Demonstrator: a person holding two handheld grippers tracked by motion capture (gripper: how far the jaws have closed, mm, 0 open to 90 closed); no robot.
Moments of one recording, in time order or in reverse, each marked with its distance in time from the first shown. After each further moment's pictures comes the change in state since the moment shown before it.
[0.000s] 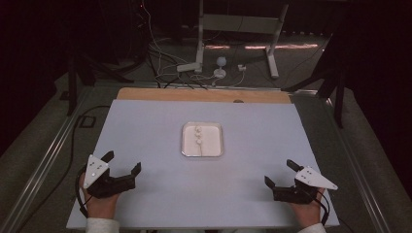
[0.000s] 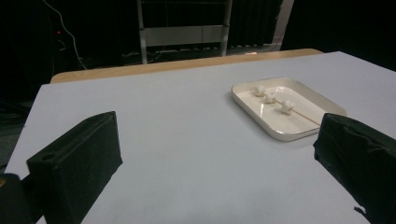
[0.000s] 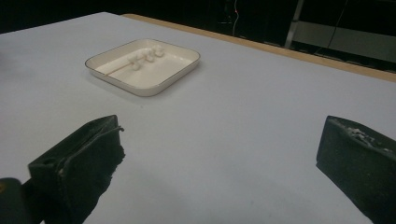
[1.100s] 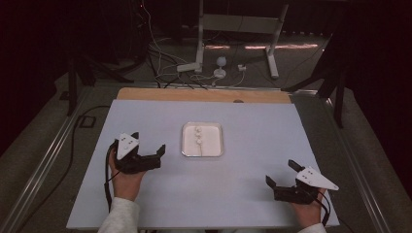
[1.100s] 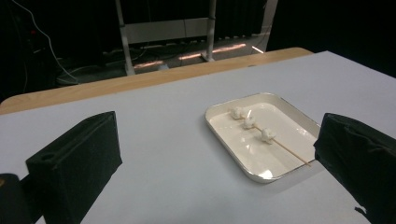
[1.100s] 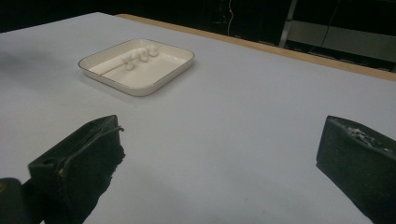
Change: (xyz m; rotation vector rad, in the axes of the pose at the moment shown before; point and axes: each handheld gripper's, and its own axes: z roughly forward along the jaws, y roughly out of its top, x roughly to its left) left arm -0.036 0.043 0.066 0.049 -0.049 0.035; right arm -0.001 -0.001 -0.001 0.001 -0.020 0.007
